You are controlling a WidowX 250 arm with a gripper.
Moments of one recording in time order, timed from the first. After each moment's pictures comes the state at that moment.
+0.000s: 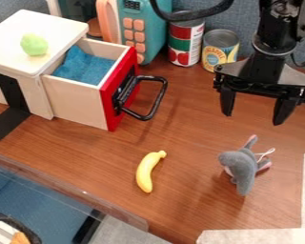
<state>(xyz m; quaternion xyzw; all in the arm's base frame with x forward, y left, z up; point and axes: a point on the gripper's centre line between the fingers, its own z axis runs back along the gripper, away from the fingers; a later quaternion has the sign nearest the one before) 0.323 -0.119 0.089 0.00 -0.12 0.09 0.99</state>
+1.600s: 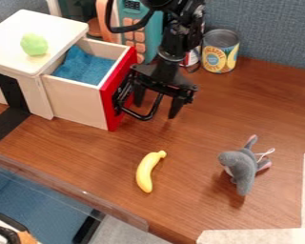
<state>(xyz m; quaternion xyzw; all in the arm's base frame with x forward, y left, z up) 0.348 0.037 0.015 0.12 -0.02 0.11 0.99</state>
